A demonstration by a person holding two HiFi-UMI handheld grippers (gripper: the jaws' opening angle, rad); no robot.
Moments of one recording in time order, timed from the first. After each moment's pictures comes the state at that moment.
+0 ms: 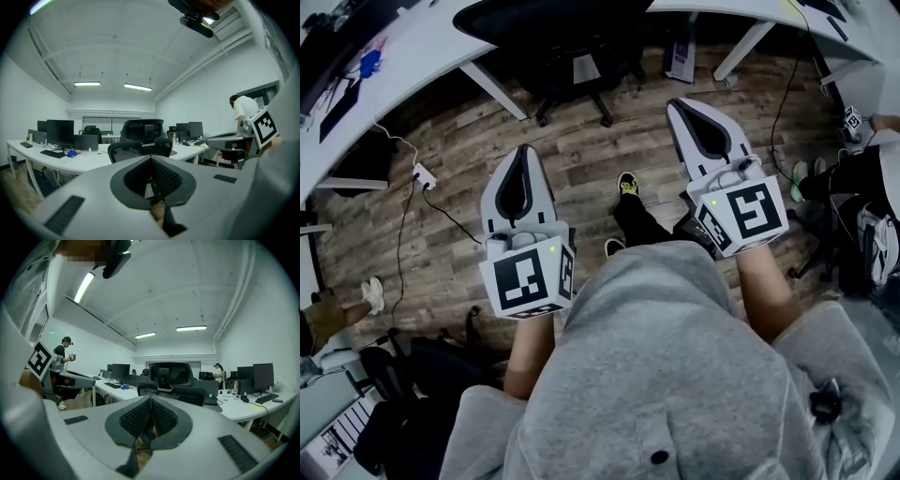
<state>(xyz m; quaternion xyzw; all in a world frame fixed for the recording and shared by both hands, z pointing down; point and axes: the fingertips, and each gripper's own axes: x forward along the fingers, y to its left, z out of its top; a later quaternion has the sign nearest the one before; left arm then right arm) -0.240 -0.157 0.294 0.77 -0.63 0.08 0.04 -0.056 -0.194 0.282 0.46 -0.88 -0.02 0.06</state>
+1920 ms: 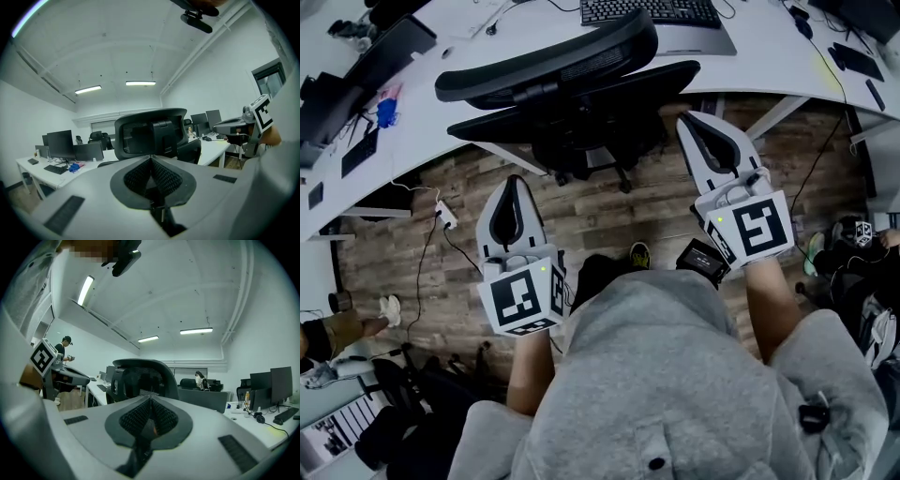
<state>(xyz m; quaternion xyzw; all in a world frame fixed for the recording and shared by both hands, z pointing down) -0.217 -0.385 0.278 0.72 -0.68 0.13 0.01 0.000 -0.450 0.257 0.43 -0.90 -0.06 0.04</state>
